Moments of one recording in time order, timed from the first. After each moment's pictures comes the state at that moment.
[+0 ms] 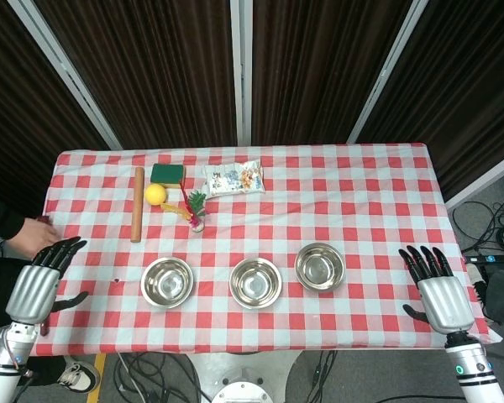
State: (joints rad) left arm -0.16 -1.25 -0.01 -1.48 1.61 1.51 -0.05; right arm 0.15 -1.16 0.01 -1.64 -1.54 1.37 -0.26
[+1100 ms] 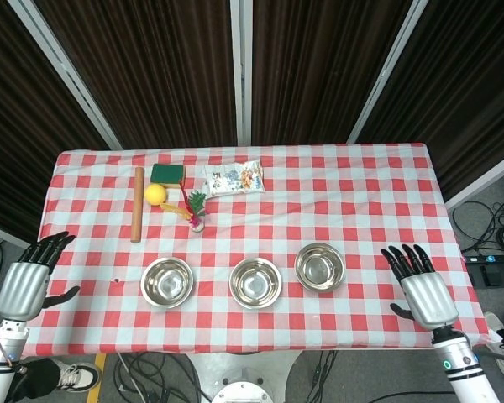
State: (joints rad) left arm -0.15 -1.24 -0.03 -1.47 1.58 1.51 -0.05; right arm 0.20 -1.16 0.01 -1.70 -1.55 1.30 -0.31
